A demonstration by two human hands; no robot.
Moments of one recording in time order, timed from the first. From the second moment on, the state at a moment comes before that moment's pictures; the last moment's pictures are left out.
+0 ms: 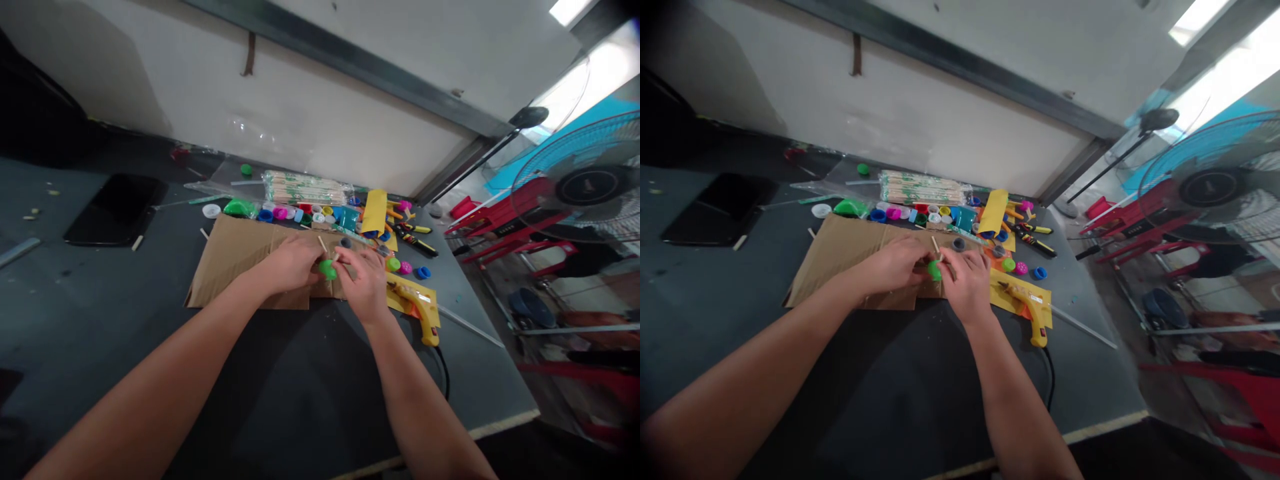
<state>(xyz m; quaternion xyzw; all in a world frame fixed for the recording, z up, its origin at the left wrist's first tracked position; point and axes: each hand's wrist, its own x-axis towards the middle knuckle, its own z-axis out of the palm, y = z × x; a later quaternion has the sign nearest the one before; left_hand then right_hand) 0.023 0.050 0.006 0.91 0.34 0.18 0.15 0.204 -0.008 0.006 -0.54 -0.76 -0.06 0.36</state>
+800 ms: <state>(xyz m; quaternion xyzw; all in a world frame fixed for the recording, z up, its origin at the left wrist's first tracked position) -0.034 0.065 0.050 0.81 0.51 0.05 0.28 0.205 -0.011 0.006 -0.60 -0.73 0.05 0.31</state>
